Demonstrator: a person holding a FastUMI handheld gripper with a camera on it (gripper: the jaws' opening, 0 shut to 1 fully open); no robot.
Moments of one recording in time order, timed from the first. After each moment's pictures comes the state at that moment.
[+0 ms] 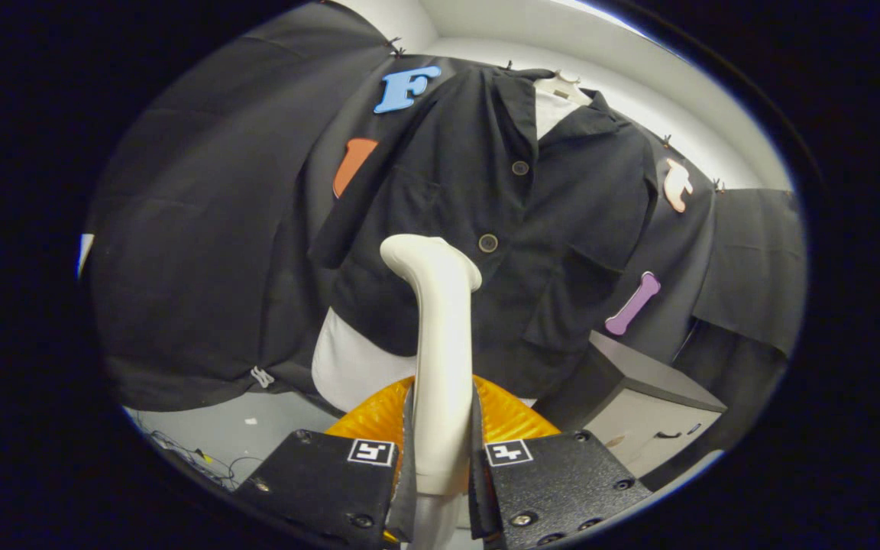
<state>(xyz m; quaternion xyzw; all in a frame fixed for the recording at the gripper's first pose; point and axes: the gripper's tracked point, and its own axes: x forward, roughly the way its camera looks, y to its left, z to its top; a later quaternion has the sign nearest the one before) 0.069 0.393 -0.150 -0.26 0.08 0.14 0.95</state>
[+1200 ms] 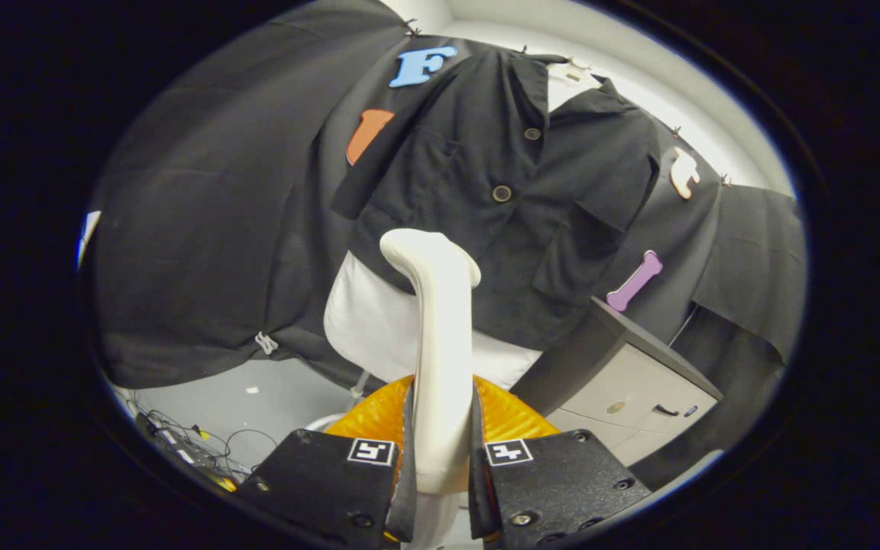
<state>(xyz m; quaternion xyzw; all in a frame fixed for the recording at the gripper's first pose) 0.020 0.356 -0.173 -0.27 0.12 0.12 0.95</state>
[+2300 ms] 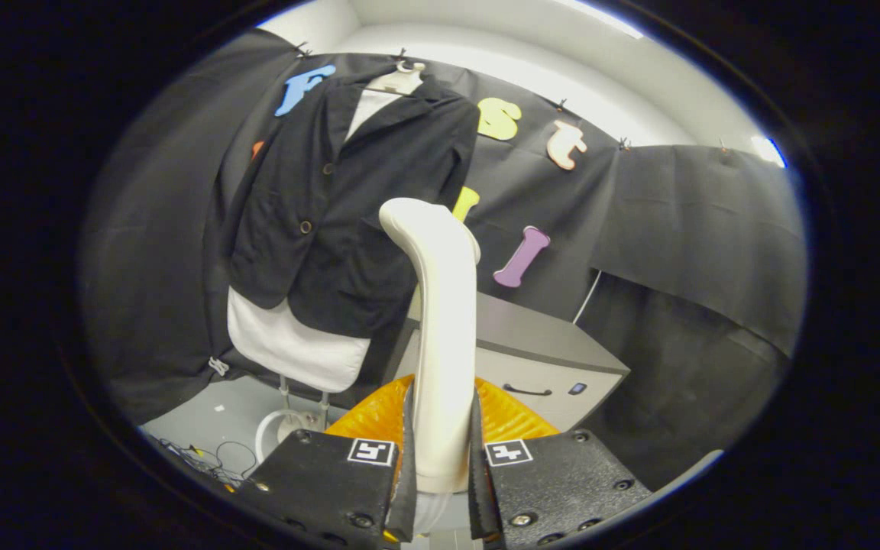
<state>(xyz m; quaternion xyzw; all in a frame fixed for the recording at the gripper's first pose) -0.014 0.144 -0.025 -0.19 0.12 0.00 0.97</state>
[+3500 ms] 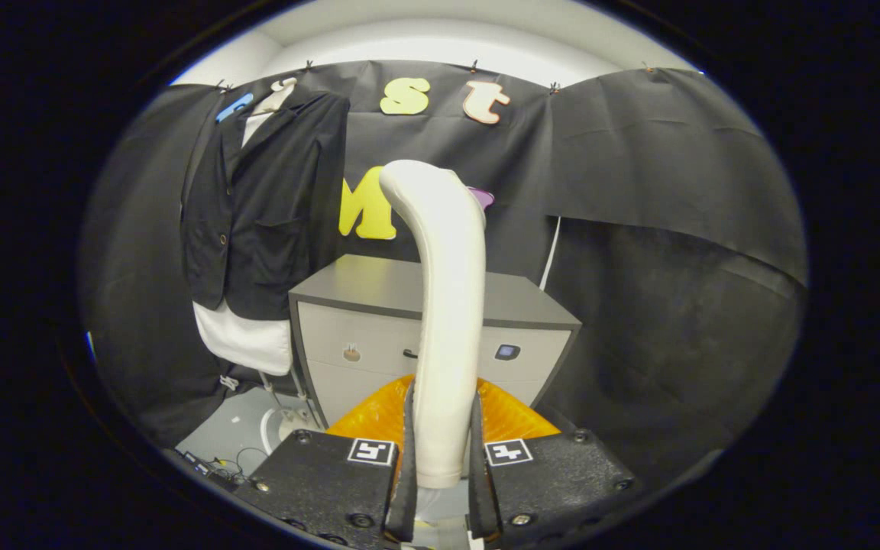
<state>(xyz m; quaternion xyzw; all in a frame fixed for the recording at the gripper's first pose) -0.003 -0.060 -0.011 -0.10 0.16 0.00 0.98</state>
